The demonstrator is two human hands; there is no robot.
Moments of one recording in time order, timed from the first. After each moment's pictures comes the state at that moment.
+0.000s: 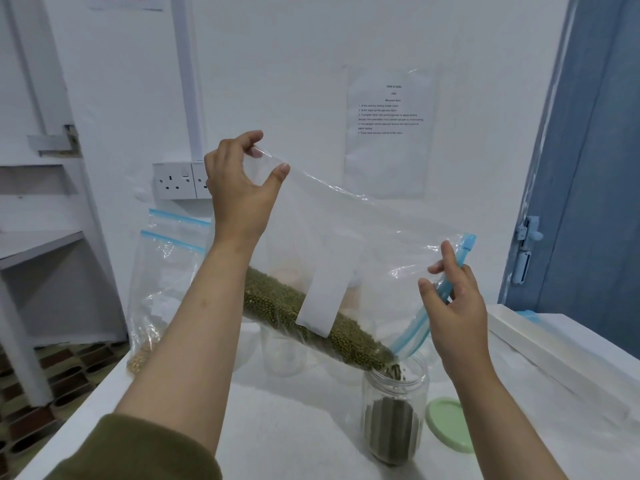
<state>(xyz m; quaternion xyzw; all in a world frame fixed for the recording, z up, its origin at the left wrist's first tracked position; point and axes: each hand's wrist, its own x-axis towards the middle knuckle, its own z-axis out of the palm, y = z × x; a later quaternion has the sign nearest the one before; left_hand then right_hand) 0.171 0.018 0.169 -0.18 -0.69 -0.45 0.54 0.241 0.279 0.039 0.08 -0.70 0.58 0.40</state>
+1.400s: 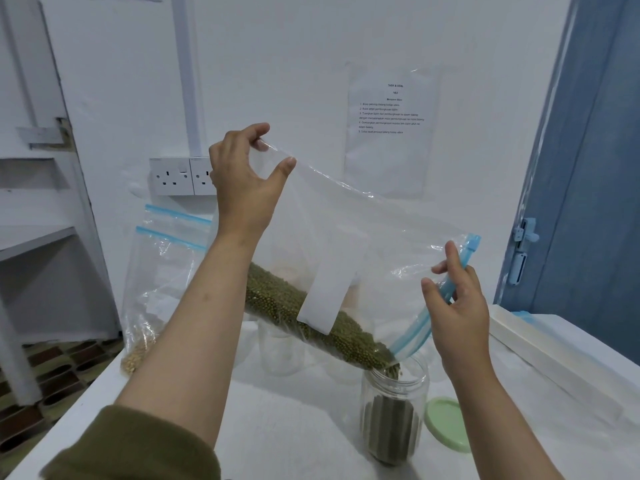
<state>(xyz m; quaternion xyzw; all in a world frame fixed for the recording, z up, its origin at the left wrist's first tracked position) 0.168 0.020 0.173 -0.19 -0.69 -0.45 0.54 0.241 0.275 0.040 0.06 -0.70 0.58 0.41</state>
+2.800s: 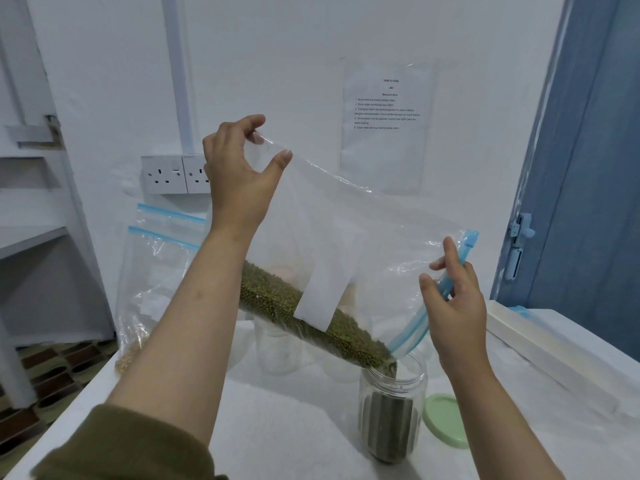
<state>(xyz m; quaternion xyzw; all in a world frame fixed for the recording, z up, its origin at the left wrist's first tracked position) 0.166 0.021 0.179 -0.20 -0.69 -0.44 0.54 0.236 0.276 0.038 0.07 -0.69 0.58 0.42</state>
